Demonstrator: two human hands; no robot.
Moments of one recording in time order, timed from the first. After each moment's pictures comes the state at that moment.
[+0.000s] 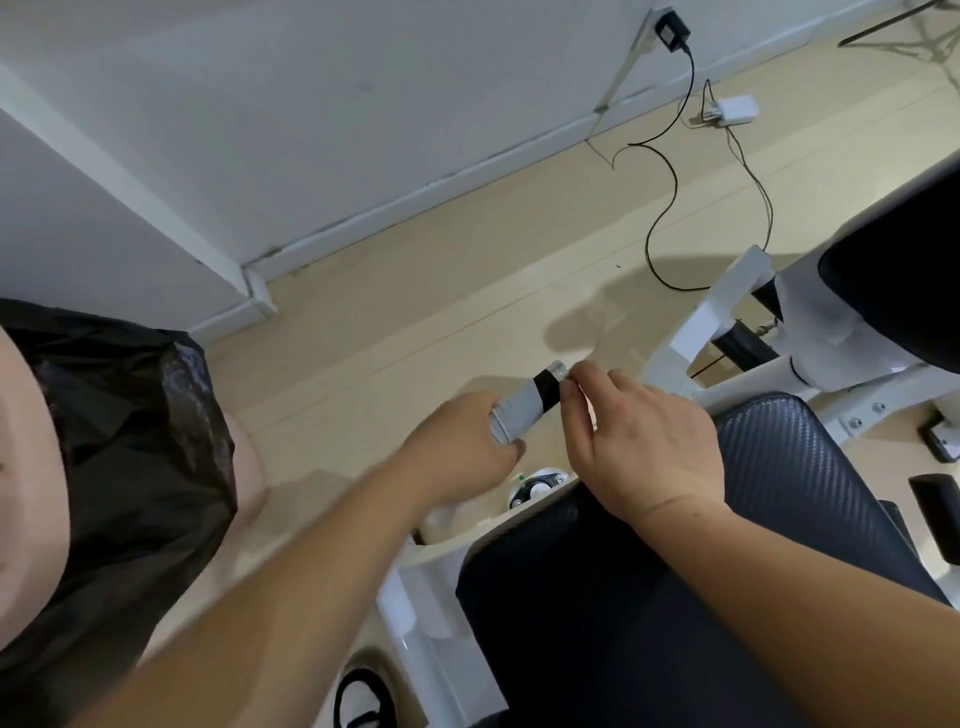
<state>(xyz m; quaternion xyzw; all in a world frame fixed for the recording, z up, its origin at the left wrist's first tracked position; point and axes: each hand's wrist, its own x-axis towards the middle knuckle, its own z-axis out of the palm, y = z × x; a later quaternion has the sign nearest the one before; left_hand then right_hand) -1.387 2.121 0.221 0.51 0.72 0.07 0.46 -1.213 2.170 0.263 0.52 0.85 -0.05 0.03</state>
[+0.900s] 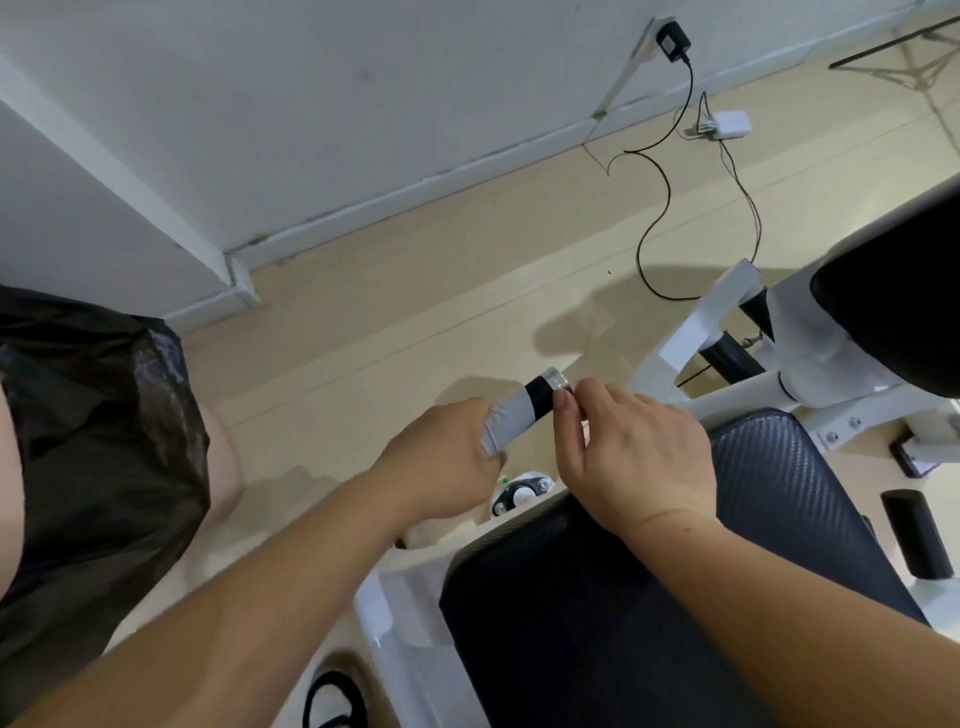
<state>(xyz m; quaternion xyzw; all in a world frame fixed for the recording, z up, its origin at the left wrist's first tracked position) -1.394 2.117 0.213 0.53 0.70 0.09 0.47 -1.216 2.172 0.257 0.53 0.85 -0.04 0.05</state>
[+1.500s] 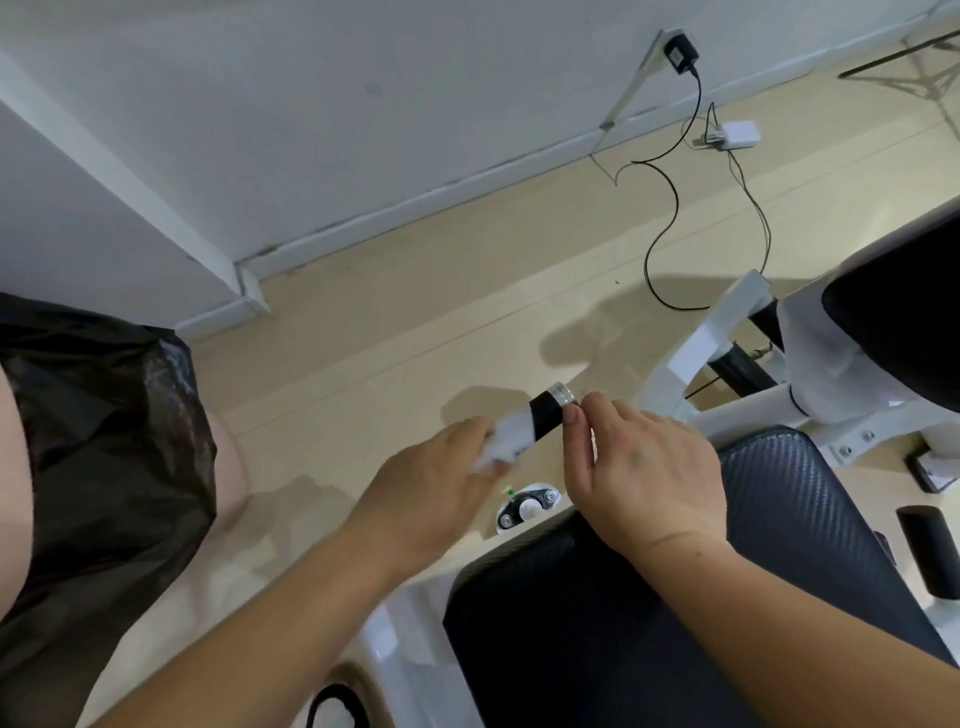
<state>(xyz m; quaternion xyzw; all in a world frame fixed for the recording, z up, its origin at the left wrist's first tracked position) -1.393 2.084 0.215 0.58 0.72 0.16 0.36 -1.216 2.171 0.258 0.53 0.85 -0.04 0.04</state>
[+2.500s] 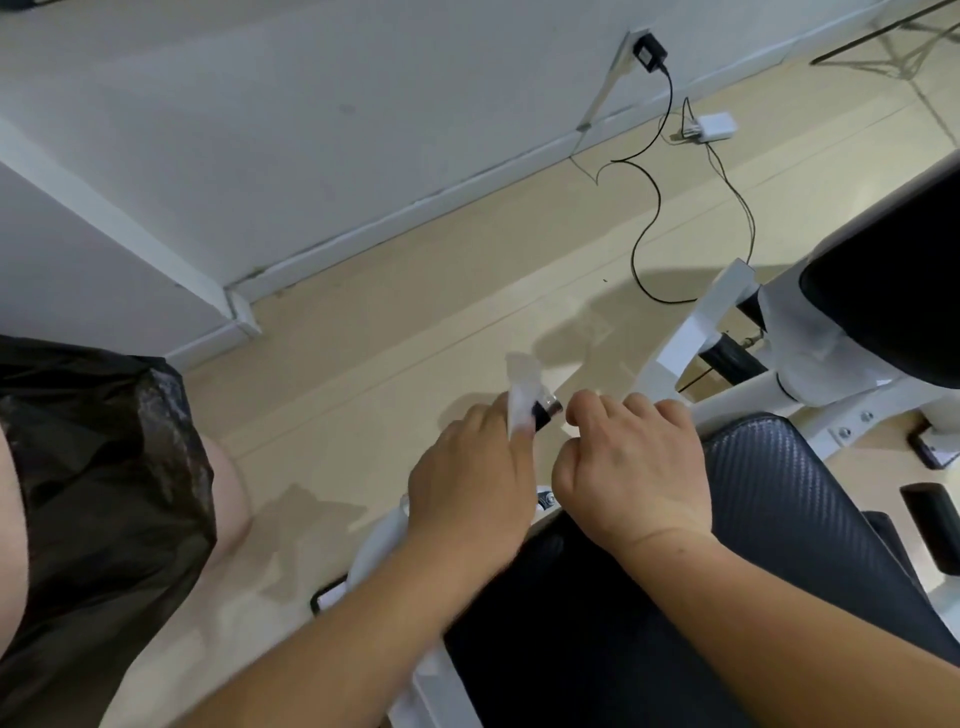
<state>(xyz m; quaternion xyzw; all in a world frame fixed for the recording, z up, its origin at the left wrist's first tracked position) -1.344 2.118 0.250 0.51 0.79 0.11 0.32 -1.214 2.173 0.262 0.53 0.84 -0.02 0.14</state>
